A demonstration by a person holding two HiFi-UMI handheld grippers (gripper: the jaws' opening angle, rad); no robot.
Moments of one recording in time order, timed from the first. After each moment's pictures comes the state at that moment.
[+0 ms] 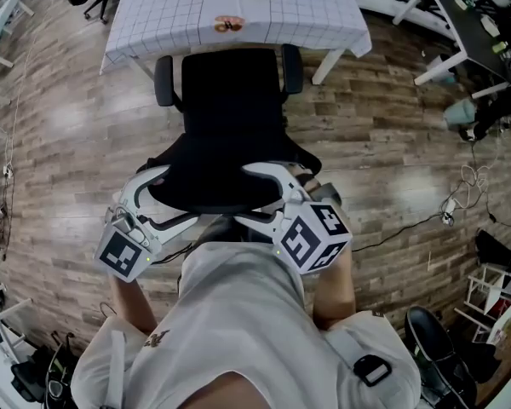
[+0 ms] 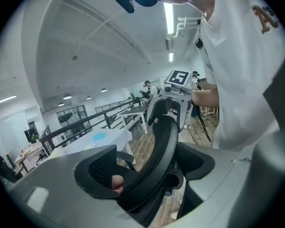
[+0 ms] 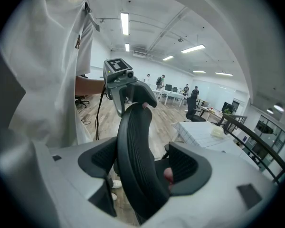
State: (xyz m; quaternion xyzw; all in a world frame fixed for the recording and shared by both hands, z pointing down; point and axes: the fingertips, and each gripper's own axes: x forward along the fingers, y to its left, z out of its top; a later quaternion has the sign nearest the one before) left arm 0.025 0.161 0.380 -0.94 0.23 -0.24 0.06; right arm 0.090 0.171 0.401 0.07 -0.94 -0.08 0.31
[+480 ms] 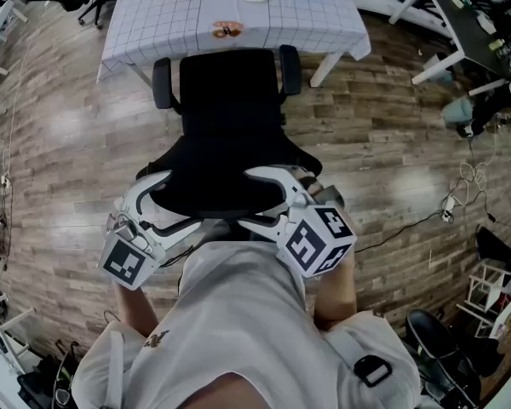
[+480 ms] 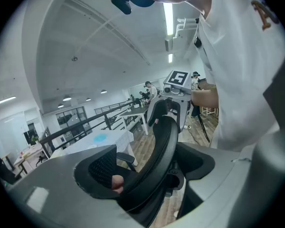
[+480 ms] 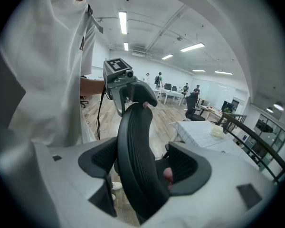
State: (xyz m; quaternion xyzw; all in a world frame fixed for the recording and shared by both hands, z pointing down) left arm 0.014 0.138 0.379 -0.94 0.22 -0.23 0.07; right arm 0.079 0.149 0.402 0.07 -0.94 -0.07 0.32
